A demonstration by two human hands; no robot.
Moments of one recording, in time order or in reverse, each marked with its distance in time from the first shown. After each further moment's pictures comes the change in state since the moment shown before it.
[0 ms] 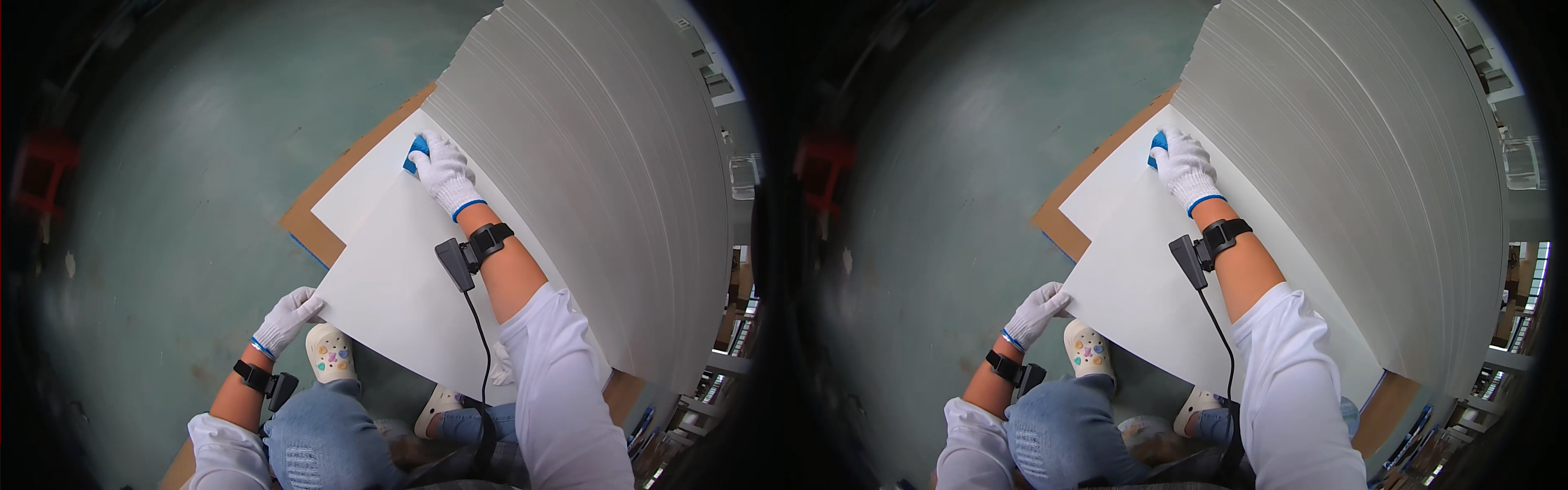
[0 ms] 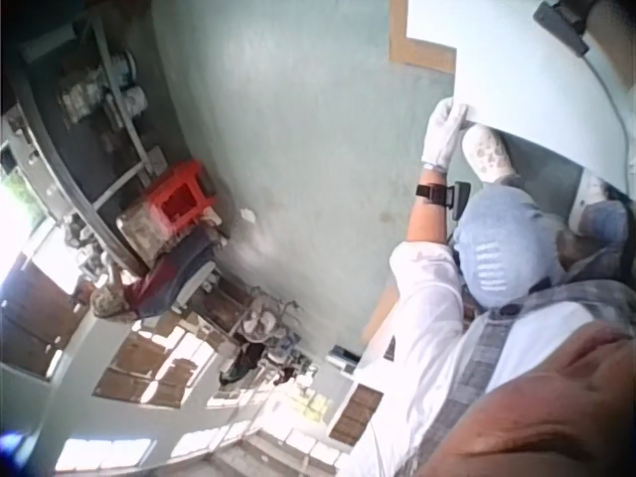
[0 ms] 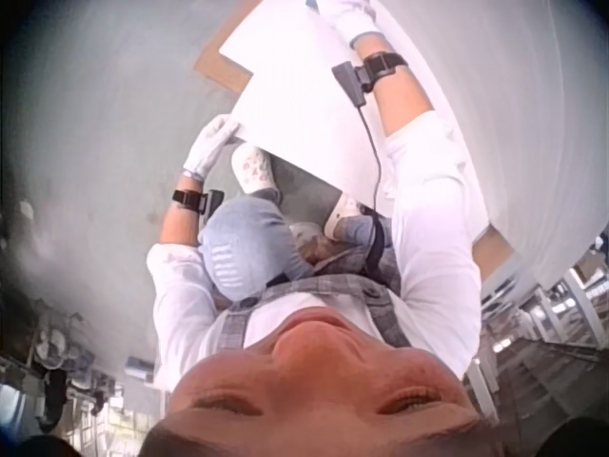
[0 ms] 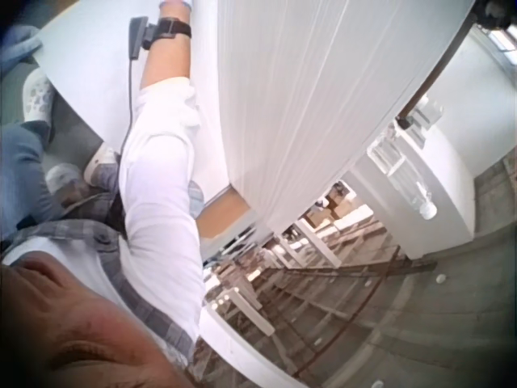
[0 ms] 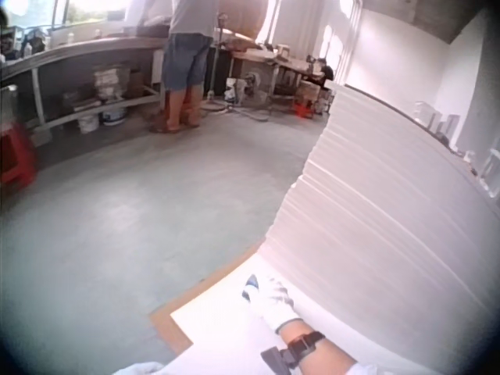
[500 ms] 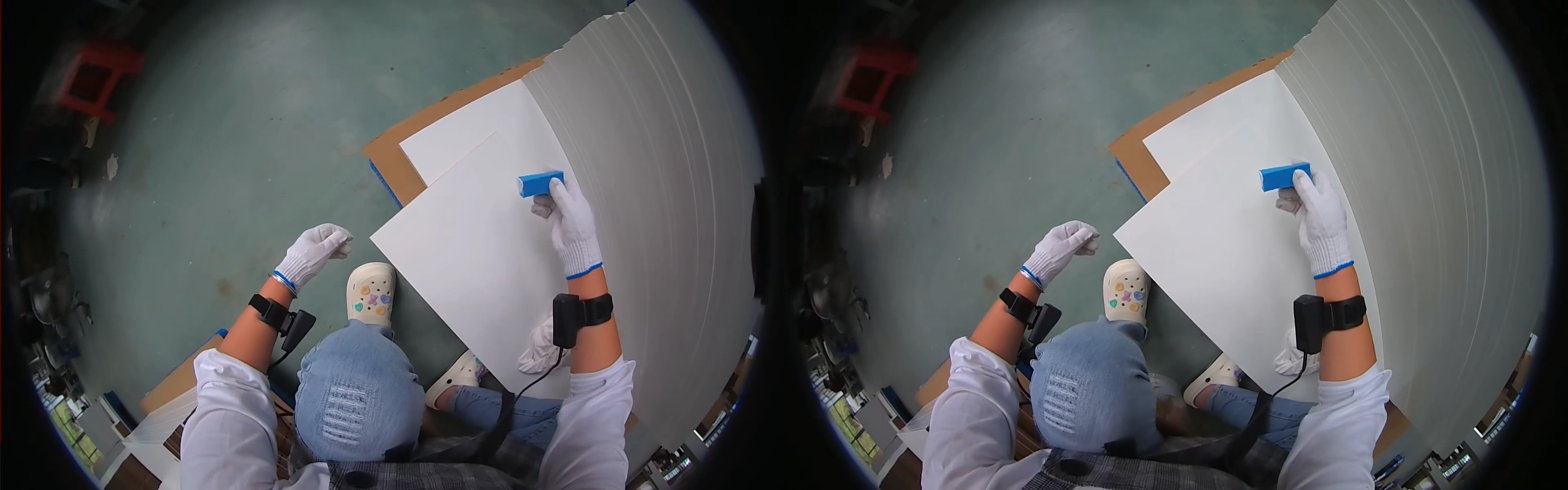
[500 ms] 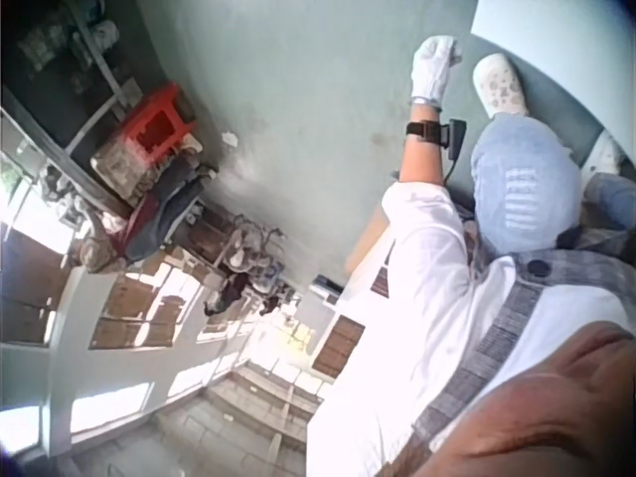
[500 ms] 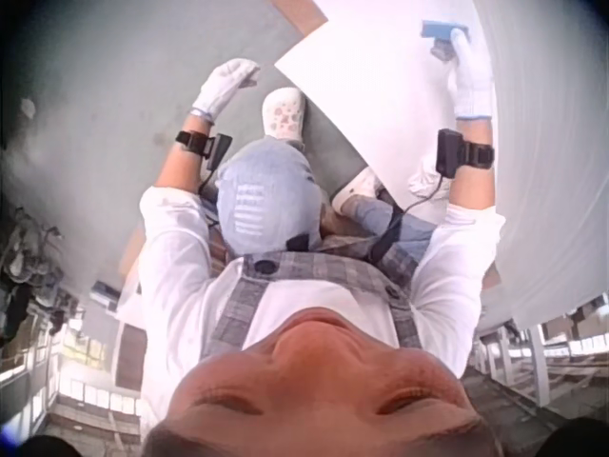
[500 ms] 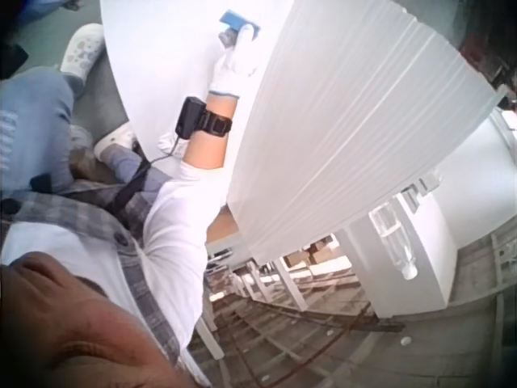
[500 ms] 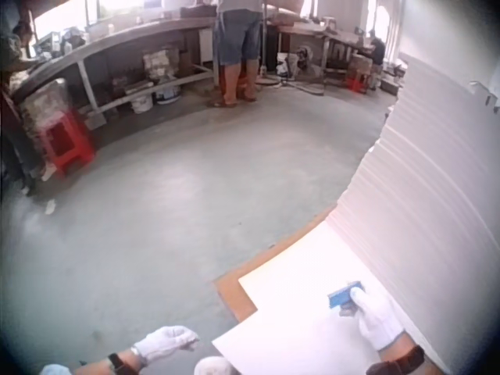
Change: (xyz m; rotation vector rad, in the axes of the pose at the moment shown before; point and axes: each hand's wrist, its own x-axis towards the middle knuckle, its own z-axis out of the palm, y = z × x) left_hand -0.028 -0.030 -0.044 -0.013 0.237 -0.068; right_hand -0.093 0.085 -0.001 1.219 -0.172 0.043
